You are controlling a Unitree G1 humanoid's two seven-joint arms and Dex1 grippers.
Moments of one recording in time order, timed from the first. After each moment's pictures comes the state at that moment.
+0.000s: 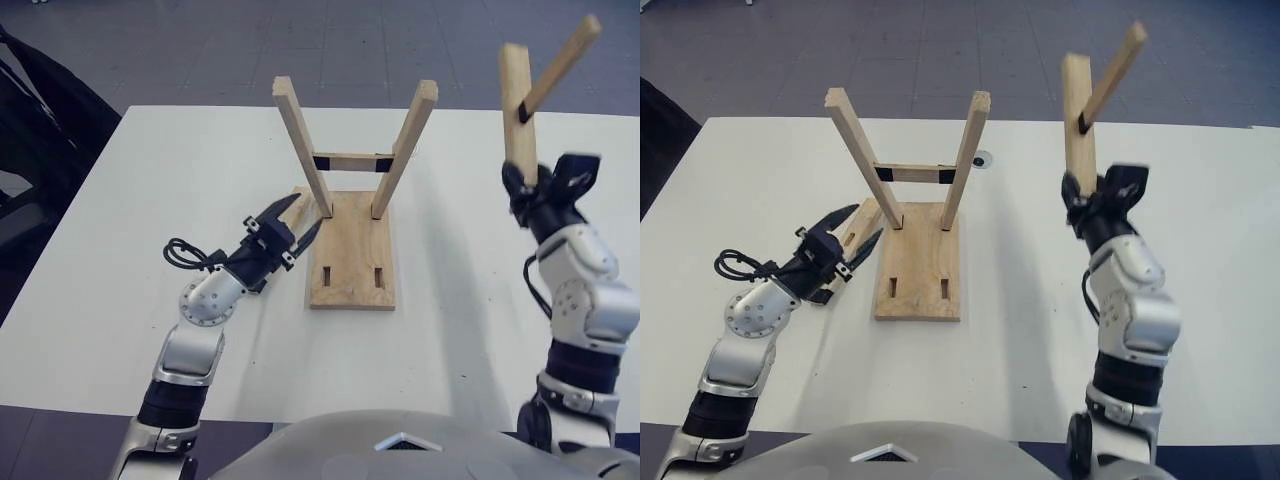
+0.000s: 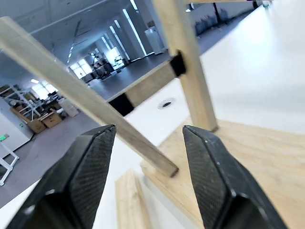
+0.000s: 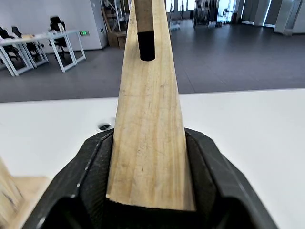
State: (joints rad) left arm 0.03 0.40 -0.07 -0.26 -0.08 -0.01 -0.47; right arm -0.30 -0.27 -0.31 -0.29 0.40 0.66 0.16
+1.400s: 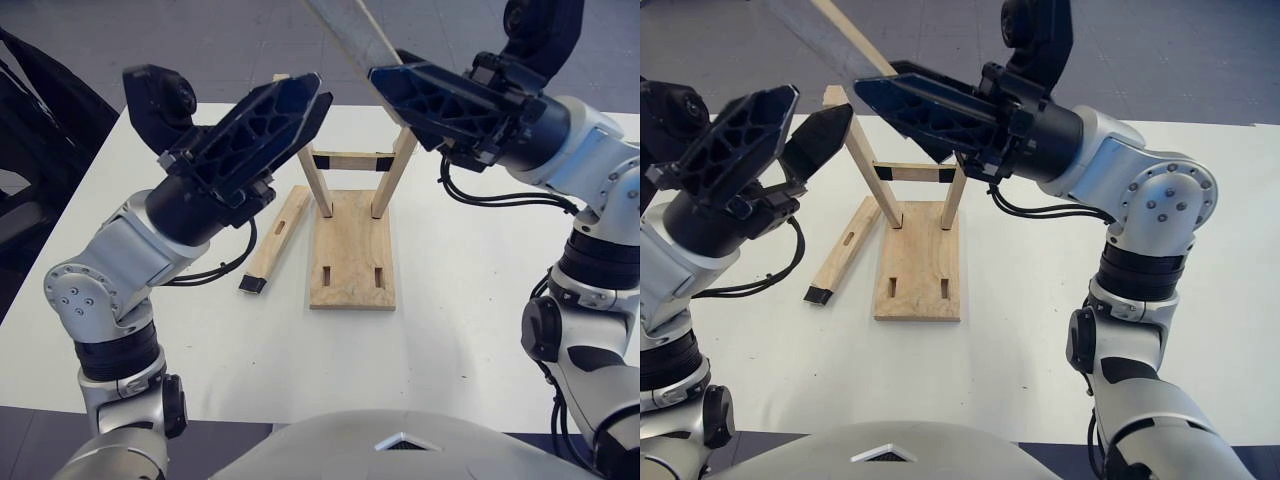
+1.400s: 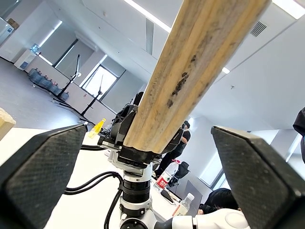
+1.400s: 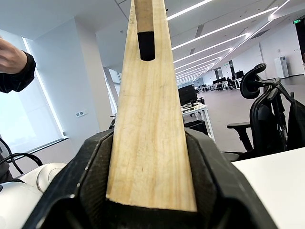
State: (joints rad) left arm -0.28 0.50 0.25 -0.47 -1.97 0.83 -0.15; right arm -0.76 -0.33 -0.18 -0.19 1.35 1.11 0.68
